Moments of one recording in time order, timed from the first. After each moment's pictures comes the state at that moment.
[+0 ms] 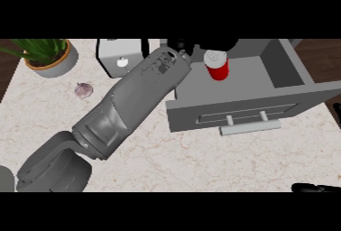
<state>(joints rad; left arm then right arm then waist) -1.44 0.00 -0.59 -0.36 0.49 0.68 -0.03 0.11 -0.08 -0.28 -2.13 -0.11 0.20 0.15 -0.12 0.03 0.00</state>
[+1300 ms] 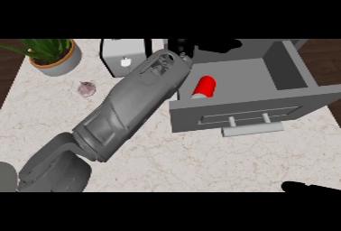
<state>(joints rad) -1.41 0.00 -0.60 -0.41 0.67 0.79 -0.12 0.07 -0.18 -0.18 -2.23 0.22 0.21 0.05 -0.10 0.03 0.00</state>
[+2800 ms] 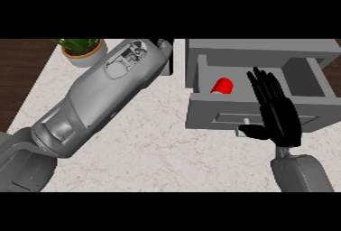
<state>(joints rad) -1.36 0.17 -0.61 -0.68 0.60 0.82 0.08 -0.22 -0.17 0.06 -1.48 1.06 -0.24 -0.08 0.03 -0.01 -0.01</state>
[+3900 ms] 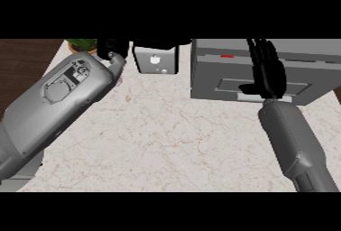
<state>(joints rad) -1.13 0.42 -0.63 -1.09 0.53 0.80 0.28 -0.72 -0.19 -0.13 -0.72 1.20 -0.62 -0.12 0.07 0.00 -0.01</state>
